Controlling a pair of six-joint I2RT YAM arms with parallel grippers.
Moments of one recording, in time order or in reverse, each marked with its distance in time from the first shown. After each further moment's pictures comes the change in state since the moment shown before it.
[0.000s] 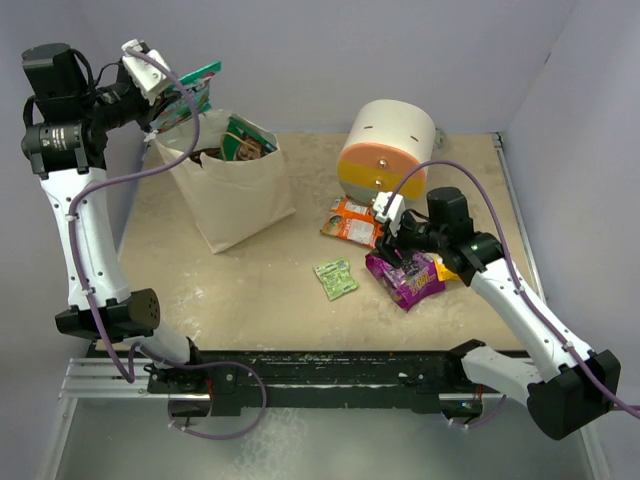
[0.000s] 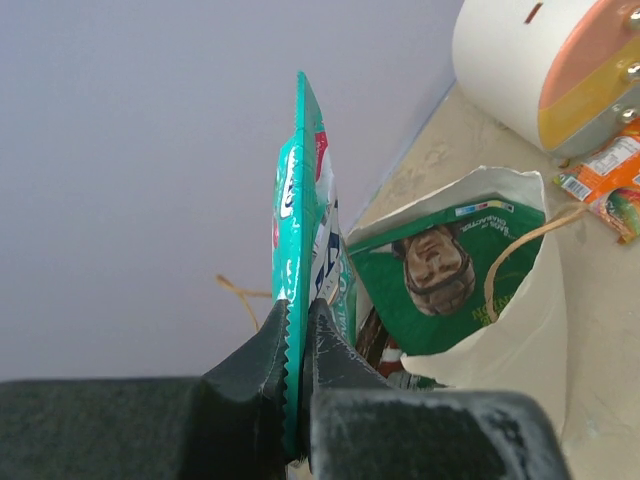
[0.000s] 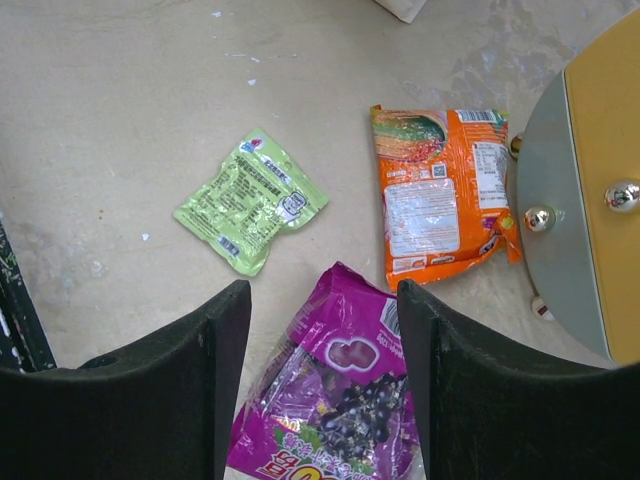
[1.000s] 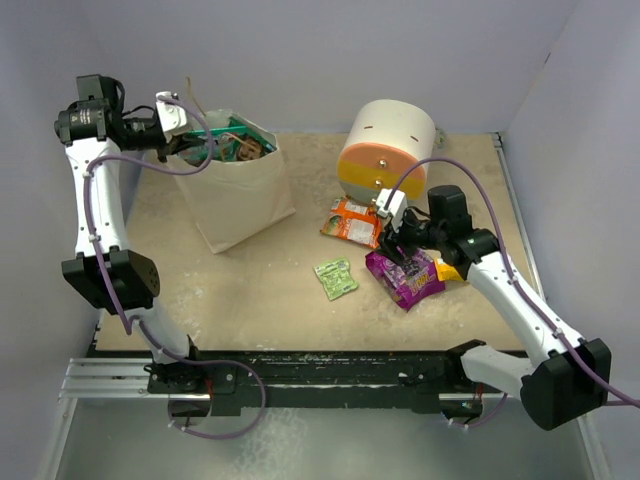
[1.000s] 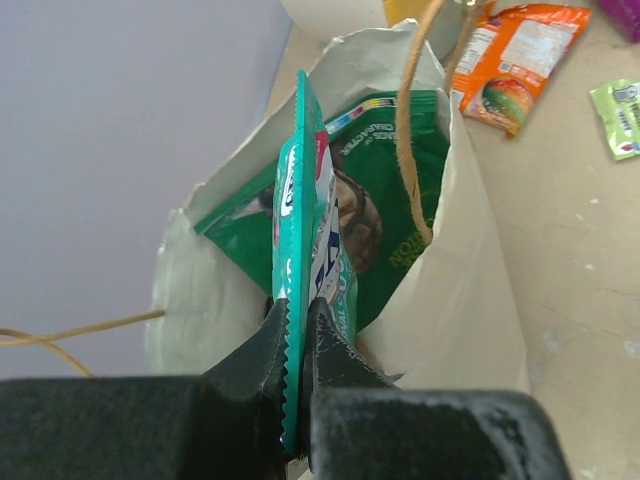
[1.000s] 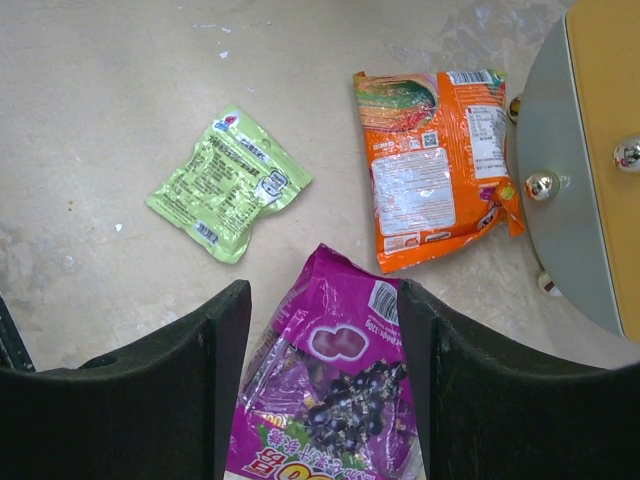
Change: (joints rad) left arm 0.032 0.205 -0.093 -0.344 0.266 0.624; right arm -0.061 0.052 -0.022 0.026 -0.009 -0.005
